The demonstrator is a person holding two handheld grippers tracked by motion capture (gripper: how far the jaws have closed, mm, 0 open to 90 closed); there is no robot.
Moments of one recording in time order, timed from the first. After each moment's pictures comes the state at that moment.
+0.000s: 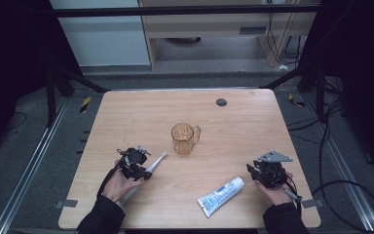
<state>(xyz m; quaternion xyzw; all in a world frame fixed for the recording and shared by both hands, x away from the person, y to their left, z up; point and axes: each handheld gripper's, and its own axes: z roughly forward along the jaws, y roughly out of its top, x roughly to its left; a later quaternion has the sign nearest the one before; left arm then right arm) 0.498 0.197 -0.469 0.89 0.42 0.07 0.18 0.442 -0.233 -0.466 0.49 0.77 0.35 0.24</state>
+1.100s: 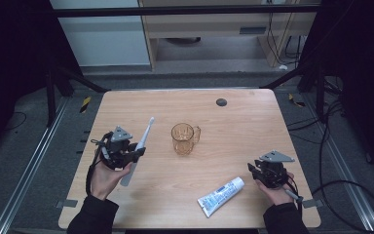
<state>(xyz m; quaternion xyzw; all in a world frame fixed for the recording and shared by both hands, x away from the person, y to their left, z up) 0.471 0.217 -0.372 0.81 0.41 0.20 0.36 0.442 -0.235 -0.465 0.49 0.76 0.35 0.24</state>
